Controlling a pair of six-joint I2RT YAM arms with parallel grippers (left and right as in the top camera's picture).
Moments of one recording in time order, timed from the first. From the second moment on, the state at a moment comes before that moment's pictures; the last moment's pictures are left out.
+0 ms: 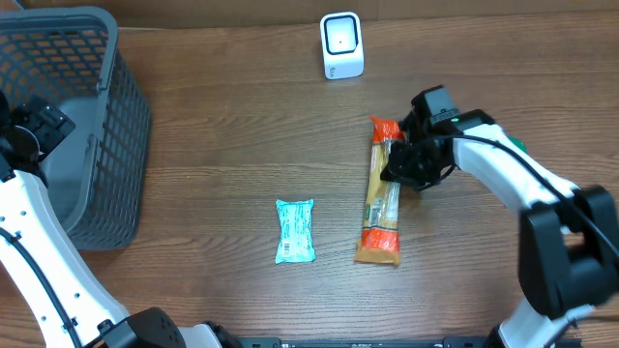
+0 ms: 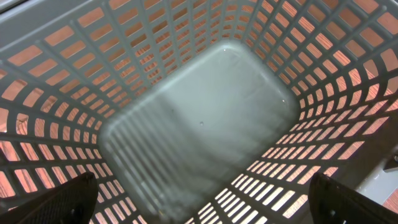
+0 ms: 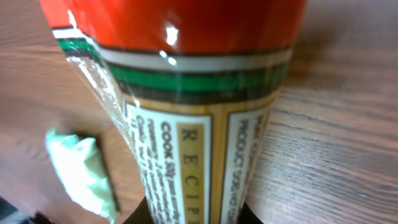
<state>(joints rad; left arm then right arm) 0.62 1.55 1.78 -1.09 -0.14 -0.26 0.31 1.83 1.27 -0.78 -0.43 0.37</state>
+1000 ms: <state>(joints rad) 0.62 1.55 1.78 -1.09 -0.14 -0.26 0.31 1.59 1.48 -0.91 -0.45 0.08</state>
